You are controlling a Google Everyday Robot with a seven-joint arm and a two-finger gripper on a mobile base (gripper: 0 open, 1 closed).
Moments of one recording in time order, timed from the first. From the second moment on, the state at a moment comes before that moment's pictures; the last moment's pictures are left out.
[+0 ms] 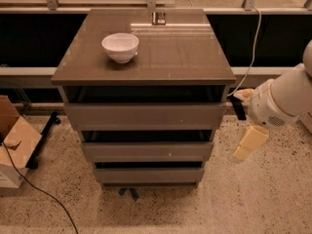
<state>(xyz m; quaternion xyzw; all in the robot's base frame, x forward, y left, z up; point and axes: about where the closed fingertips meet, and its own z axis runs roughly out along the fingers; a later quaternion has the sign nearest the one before) 0.480 -0.210 0.822 -0.59 0.77 0.05 0.23</state>
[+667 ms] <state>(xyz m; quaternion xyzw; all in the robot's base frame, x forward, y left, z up) 0.498 -0.185 0.759 -0.60 0.76 0.07 0.25</state>
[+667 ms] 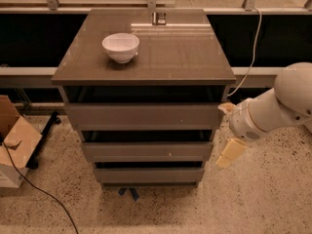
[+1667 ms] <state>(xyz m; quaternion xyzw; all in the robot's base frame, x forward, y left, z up) 0.515 -0.169 0.693 -0.59 0.76 0.10 0.23</state>
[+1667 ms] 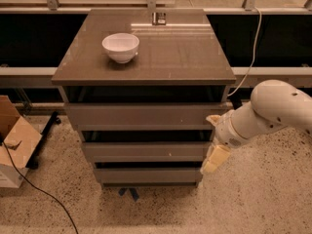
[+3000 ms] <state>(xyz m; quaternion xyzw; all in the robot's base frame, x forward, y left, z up) 0.528 -0.160 0.636 -0.58 0.77 0.14 0.22</state>
